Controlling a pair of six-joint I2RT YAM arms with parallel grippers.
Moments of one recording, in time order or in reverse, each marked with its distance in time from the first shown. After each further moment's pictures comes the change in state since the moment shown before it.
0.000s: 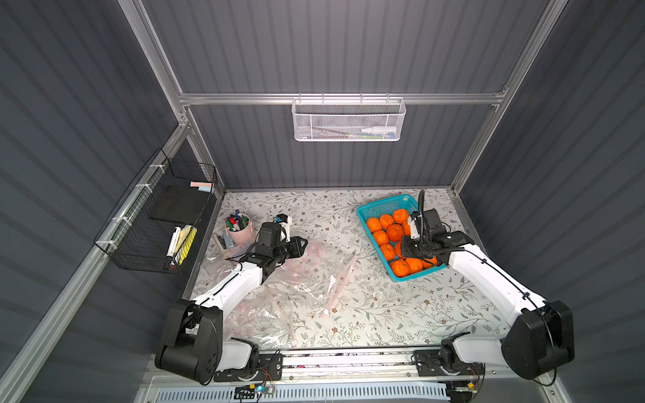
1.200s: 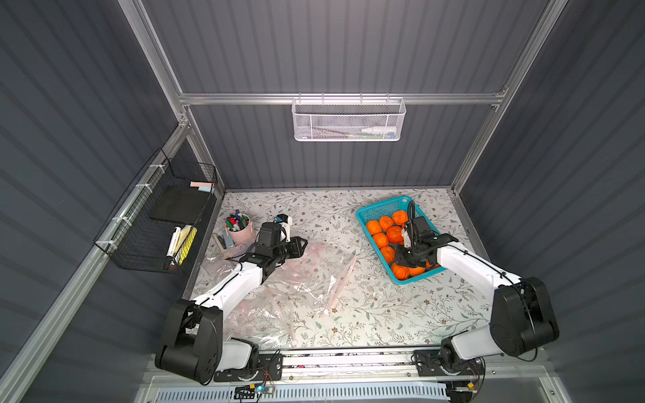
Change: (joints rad) left arm 0.000 0.000 0.000 0.000 -0.001 0.008; right arm -0.007 0.107 -0.053 0.037 -0.031 0.027
